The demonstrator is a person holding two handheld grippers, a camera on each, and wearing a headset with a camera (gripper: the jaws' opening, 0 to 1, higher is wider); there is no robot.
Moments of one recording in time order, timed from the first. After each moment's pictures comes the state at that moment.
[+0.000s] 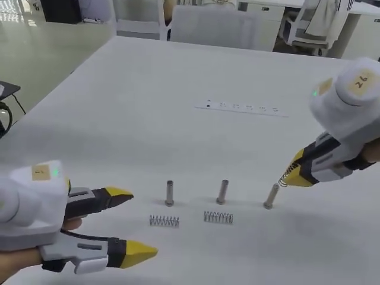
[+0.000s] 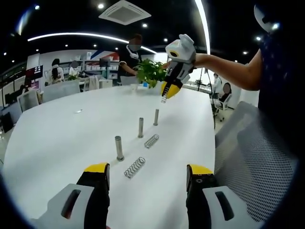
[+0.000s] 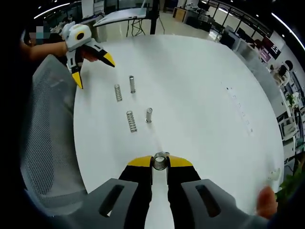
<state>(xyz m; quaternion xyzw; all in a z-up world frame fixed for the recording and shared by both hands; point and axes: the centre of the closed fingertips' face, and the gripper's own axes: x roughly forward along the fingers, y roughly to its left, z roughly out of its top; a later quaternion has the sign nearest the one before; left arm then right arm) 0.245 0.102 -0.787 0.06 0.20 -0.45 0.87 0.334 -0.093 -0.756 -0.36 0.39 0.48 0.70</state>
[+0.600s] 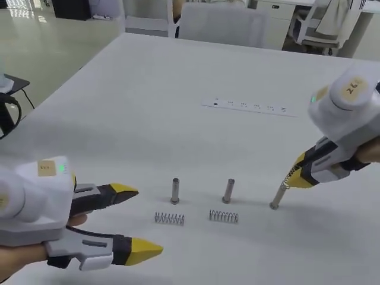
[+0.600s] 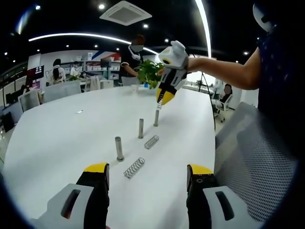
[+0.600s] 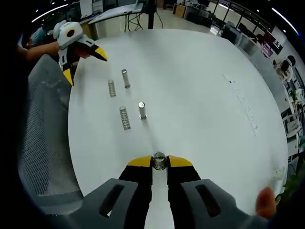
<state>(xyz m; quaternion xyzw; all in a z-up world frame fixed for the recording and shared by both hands) 0.244 0.101 -0.784 0.06 0.19 -0.45 0.87 0.346 -0.098 -0.777 -0.35 0.40 0.48 0.69</state>
